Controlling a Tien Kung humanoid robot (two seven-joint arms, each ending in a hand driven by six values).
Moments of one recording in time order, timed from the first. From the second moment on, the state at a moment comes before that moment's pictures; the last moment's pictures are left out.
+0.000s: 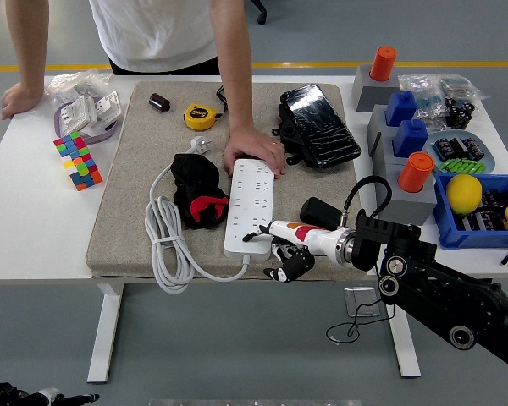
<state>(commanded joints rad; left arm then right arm) -0.31 0.25 -0.02 -0.42 0.54 0.09 0.23 0.59 -0.14 0.65 1.25 -1.61 0.26 -0.20</state>
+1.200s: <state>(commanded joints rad) -0.31 0.25 0.00 -0.41 0.50 0.10 0.22 0.36 -0.24 1.21 1.56 -1.62 0.19 -0.13</state>
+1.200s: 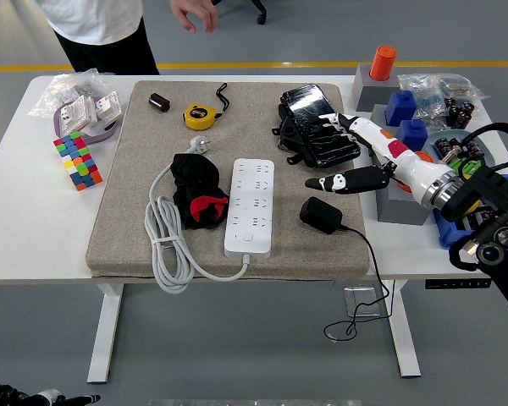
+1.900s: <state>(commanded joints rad) -0.31 0.25 0.00 -0.41 0.51 0.10 0.22 0.20 -0.27 1.45 1.55 -1.62 0.13 -0.09</state>
